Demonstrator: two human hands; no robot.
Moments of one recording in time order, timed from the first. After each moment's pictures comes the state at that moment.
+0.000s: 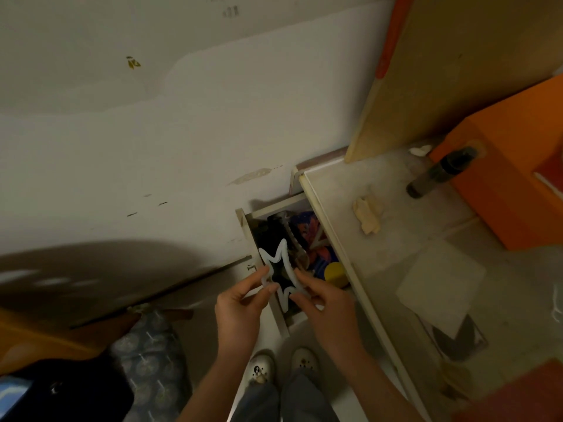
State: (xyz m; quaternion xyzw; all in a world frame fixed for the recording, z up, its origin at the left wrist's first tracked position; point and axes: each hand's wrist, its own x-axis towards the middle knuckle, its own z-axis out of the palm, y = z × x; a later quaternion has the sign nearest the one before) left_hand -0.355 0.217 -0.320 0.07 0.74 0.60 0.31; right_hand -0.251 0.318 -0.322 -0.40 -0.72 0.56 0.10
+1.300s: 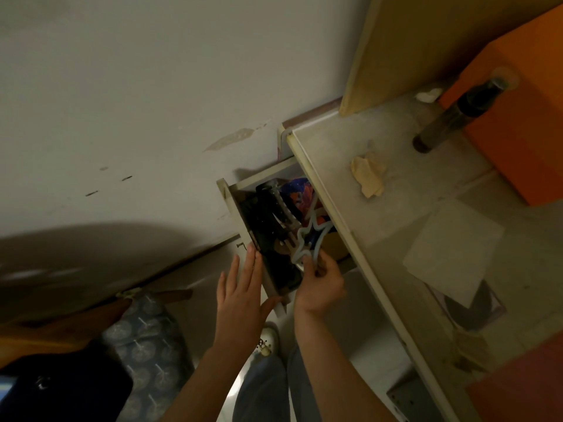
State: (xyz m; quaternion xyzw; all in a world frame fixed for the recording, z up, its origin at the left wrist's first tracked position) left_hand -0.345 0.202 -0.391 0.44 0.87 0.08 0.20; right_hand -0.283 0.295 -0.408 -0.70 -0.47 0.44 0.29
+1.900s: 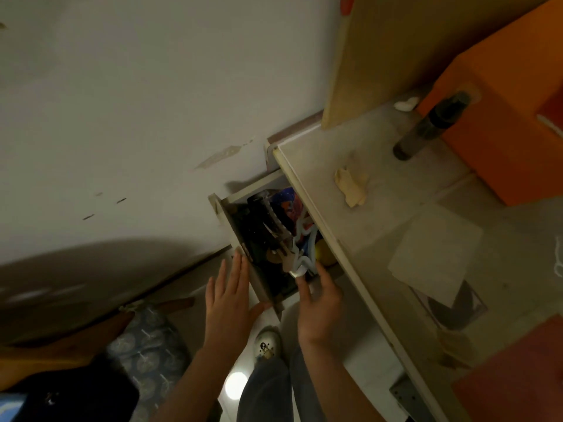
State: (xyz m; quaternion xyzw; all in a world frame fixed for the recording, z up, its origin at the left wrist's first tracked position) left_hand -0.363 0.207 -0.386 0.43 0.87 -0.01 0.24; right_hand -0.254 0.291 -0.386 -0.64 -0.59 0.43 0.24
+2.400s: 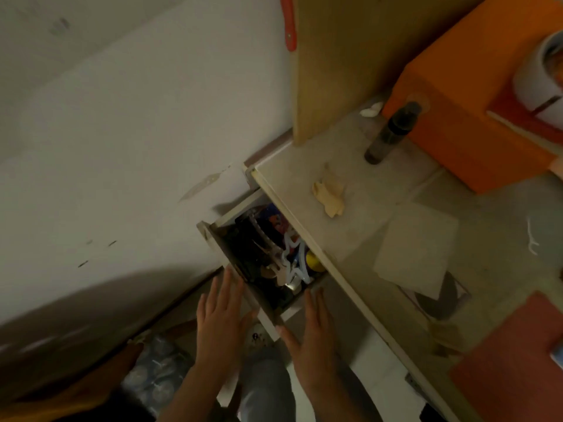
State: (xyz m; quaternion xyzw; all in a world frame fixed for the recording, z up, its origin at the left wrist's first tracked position) left_hand -0.383 0.210 -0.372 0.46 0.85 -0.03 0.26; right_hand -0.229 0.272 -0.369 -0.57 -0.69 0.45 -0.02
